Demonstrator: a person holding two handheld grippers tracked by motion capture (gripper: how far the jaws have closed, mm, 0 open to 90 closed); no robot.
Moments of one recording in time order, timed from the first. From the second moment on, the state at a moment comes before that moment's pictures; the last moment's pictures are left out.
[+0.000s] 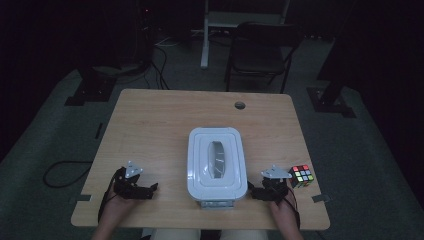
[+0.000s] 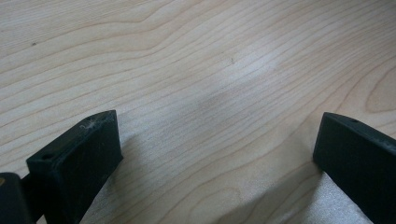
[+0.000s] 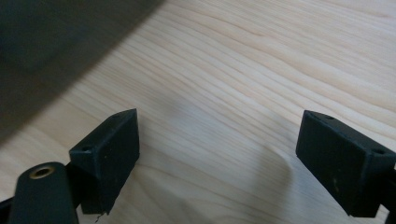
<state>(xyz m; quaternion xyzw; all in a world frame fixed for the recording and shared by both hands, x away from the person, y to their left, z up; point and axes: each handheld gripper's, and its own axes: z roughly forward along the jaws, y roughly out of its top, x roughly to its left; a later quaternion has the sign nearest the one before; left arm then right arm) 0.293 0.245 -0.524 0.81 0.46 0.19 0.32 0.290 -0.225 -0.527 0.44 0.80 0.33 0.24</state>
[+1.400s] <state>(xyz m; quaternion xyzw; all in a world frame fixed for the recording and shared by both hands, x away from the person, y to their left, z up) 0.288 0.246 -0.499 0.81 0.47 0.17 0.32 0.293 -0.232 -0.528 0.48 0.79 0.34 0.20</state>
